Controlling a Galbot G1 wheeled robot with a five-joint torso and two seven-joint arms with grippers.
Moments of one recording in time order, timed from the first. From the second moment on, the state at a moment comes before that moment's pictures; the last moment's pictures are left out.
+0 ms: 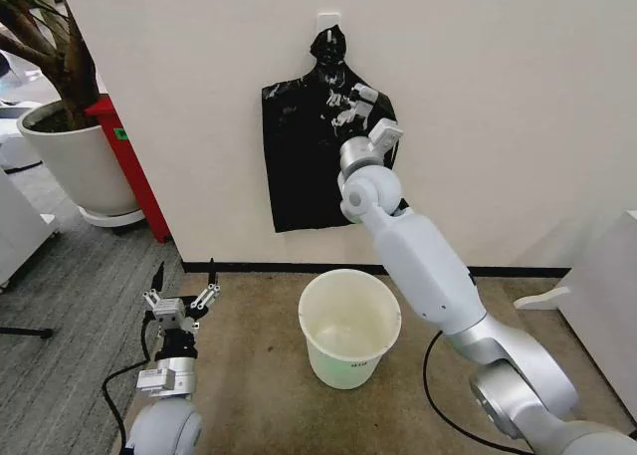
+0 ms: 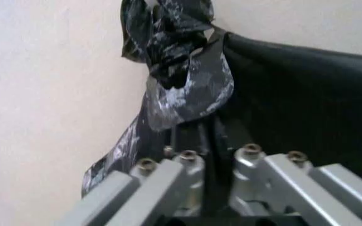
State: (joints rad) left arm 1.49 -1.25 -0.48 -1.93 -0.15 -0.44 -0.29; right arm -0.32 1.43 -0.05 1.49 0.83 0.03 0.38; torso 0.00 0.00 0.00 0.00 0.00
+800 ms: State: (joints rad) left arm 1.49 -1.25 -0.47 -1.93 -0.15 -0.44 -0.29; right arm -0.35 1.44 -0.04 1.52 0.85 0.02 0.37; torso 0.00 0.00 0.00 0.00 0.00
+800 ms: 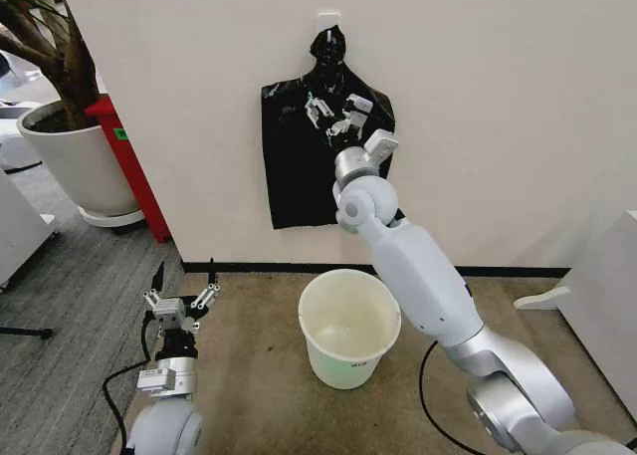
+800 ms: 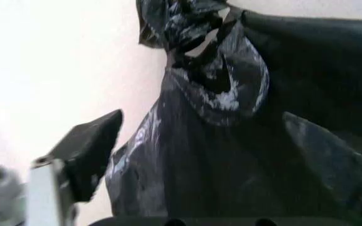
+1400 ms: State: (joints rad) left arm 1.49 -1.26 -0.47 -1.92 -0.14 -0.44 -0.29; right arm -0.28 1.48 0.01 1.46 0.98 0.03 0.39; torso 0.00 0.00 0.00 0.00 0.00
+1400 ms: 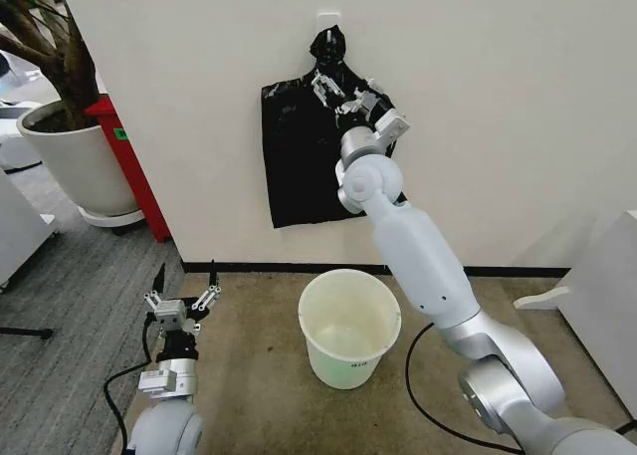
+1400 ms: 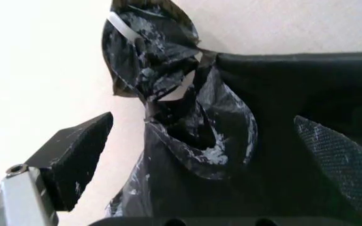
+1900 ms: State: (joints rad) left arm 1.50 -1.26 -0.47 -1.92 -0.14 -0.45 -0.29; right arm -0.27 1.49 0.03 1.43 0.97 0.03 0.38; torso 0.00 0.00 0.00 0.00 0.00
